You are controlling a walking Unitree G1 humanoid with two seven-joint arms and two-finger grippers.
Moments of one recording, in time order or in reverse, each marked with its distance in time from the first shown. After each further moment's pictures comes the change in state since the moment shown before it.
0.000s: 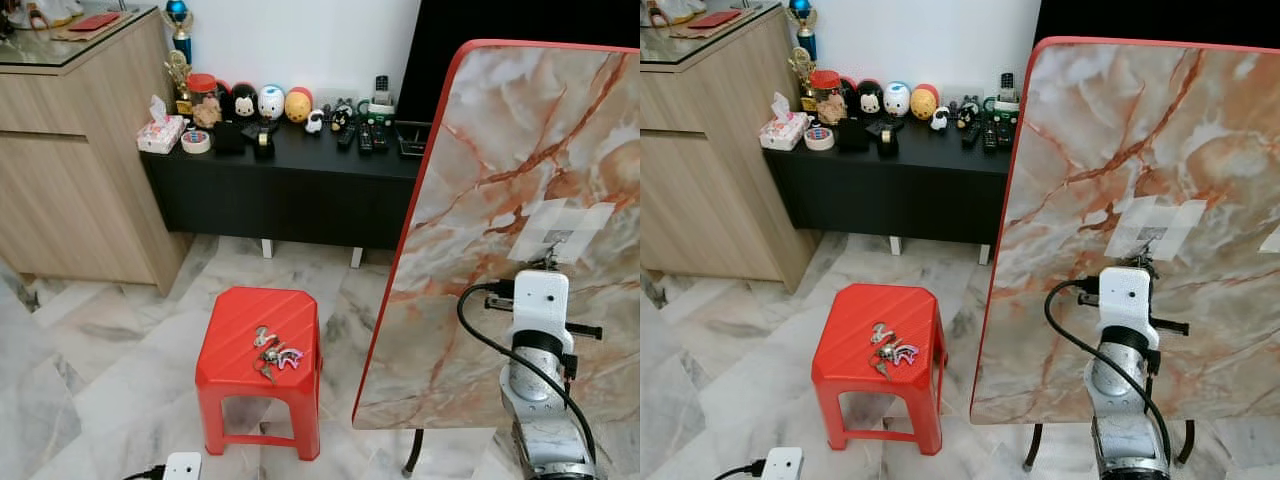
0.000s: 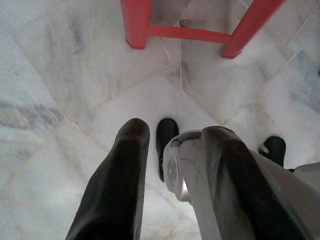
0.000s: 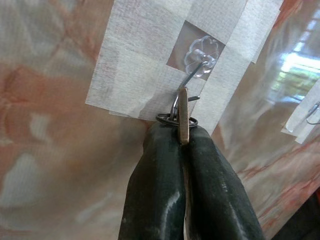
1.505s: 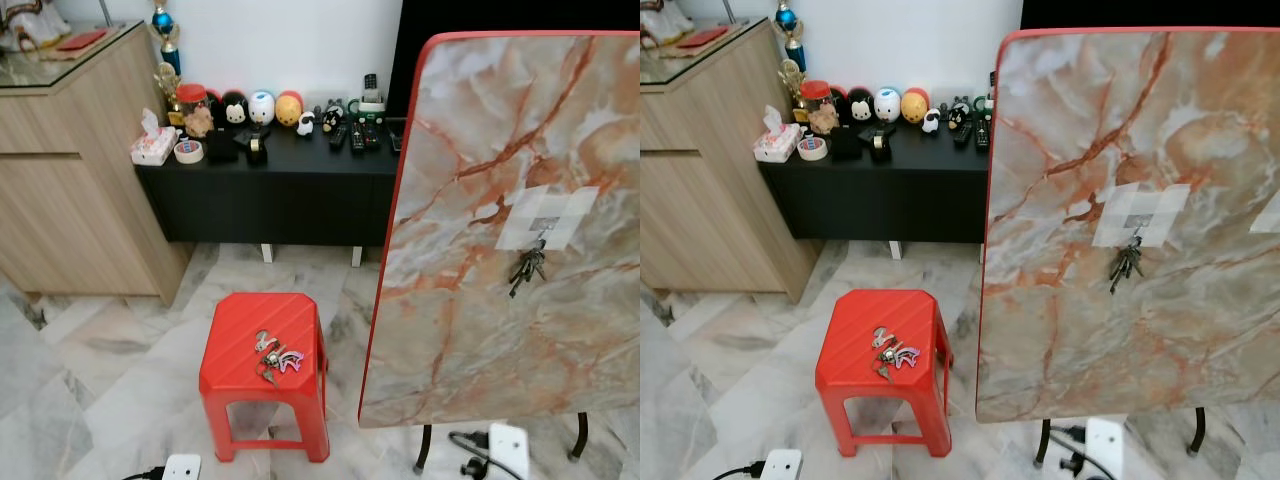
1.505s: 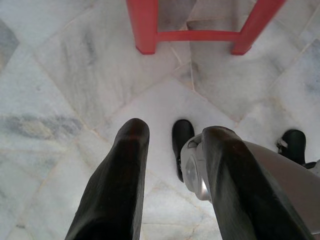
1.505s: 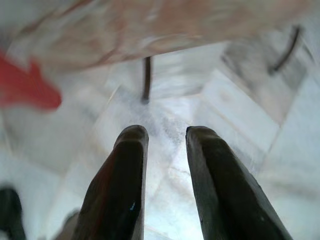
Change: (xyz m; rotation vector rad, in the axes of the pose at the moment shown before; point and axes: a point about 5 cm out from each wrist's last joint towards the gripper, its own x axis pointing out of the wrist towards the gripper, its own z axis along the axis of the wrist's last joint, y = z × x) left arm 0.000 0.002 -0.001 0.050 0.012 -0.016; right arm -0.127 0.025 -0.182 0.089 0.965 0.495
